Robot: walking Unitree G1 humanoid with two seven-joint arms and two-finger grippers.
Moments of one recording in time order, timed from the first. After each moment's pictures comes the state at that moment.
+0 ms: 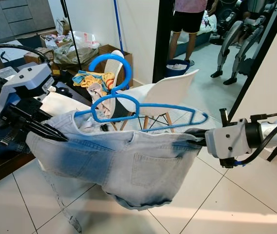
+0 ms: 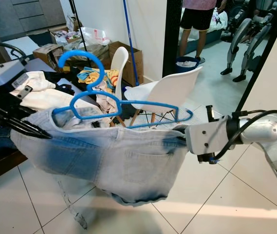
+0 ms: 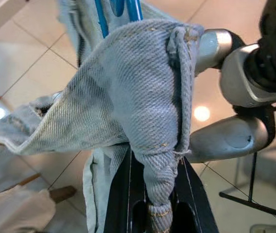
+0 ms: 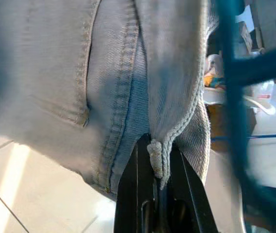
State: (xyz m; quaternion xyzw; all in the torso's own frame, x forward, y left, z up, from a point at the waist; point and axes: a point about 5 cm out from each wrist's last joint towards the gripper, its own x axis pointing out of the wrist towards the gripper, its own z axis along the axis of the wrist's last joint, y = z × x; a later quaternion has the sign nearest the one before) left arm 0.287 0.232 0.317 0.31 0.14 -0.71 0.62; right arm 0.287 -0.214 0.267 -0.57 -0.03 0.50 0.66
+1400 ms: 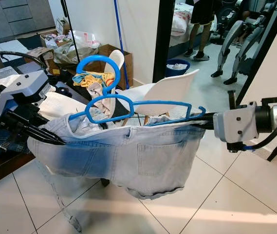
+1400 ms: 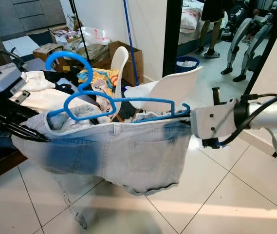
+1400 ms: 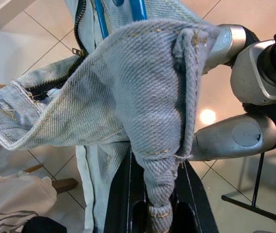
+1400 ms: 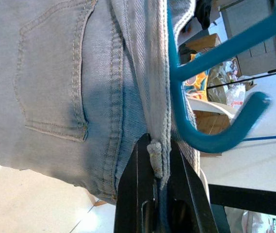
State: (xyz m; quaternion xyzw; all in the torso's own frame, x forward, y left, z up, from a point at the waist) left arm 0.291 0.250 0.307 0.31 0.15 -0.68 0.65; right arm 0.285 -0.215 0.300 -0.57 -0.06 0.48 0.67
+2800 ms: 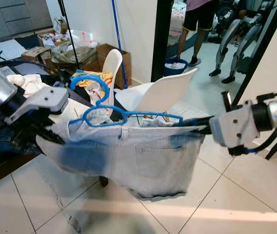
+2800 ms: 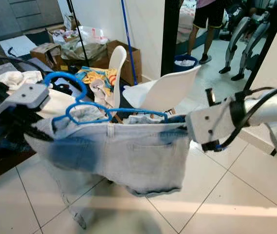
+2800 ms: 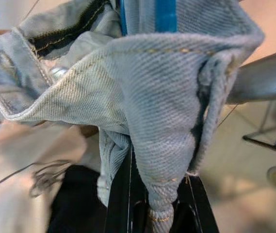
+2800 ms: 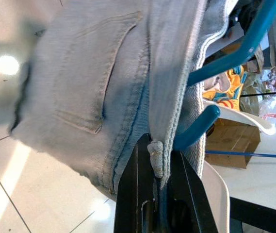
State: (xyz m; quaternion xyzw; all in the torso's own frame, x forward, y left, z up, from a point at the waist) left arm 0.325 0.247 0.306 0.44 0.22 -0.61 0.62; right arm 0.279 -0.200 0.300 -0.59 -0.03 0.54 0.61
